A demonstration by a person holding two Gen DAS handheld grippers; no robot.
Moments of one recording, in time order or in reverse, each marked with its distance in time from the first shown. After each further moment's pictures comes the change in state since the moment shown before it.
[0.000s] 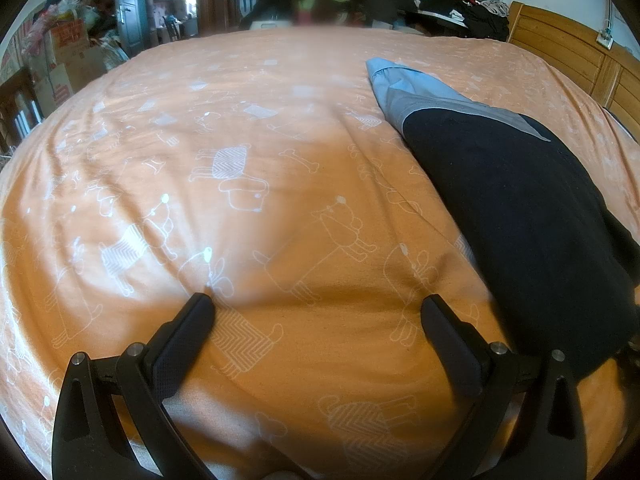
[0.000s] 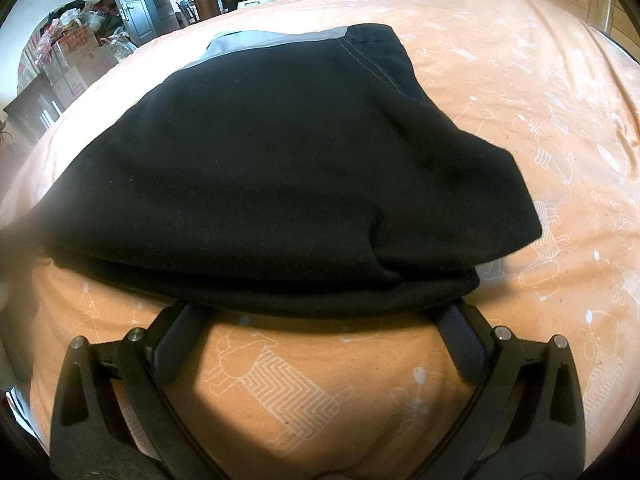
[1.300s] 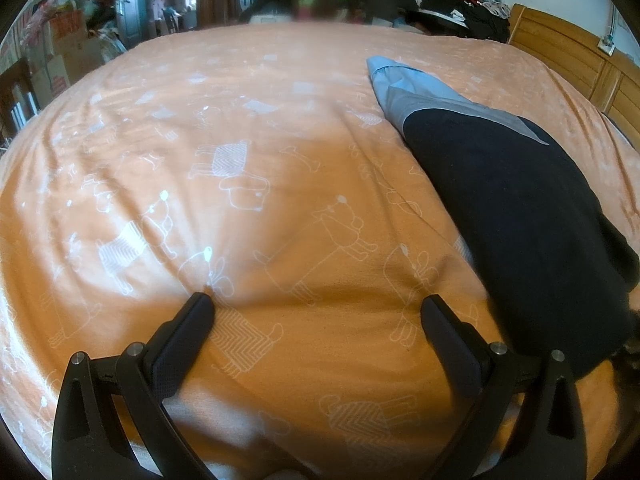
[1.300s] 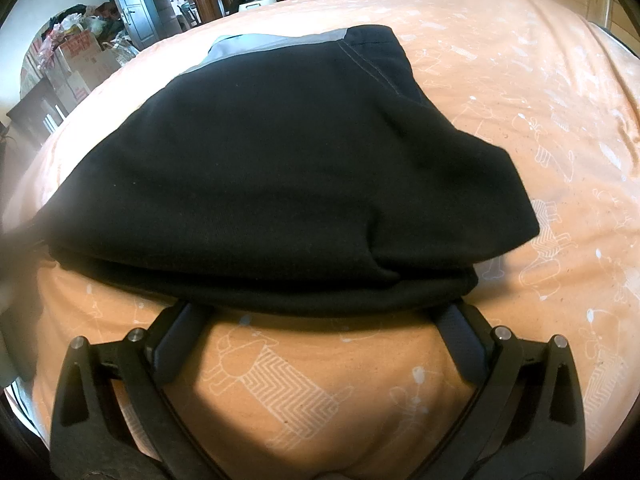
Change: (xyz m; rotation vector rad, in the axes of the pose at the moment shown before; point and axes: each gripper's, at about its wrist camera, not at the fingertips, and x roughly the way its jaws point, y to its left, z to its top) left arm 0.002 0.000 0.003 -0.019 0.023 -0.025; right arm -0.002 0.000 0.000 0.011 -0.004 0.021
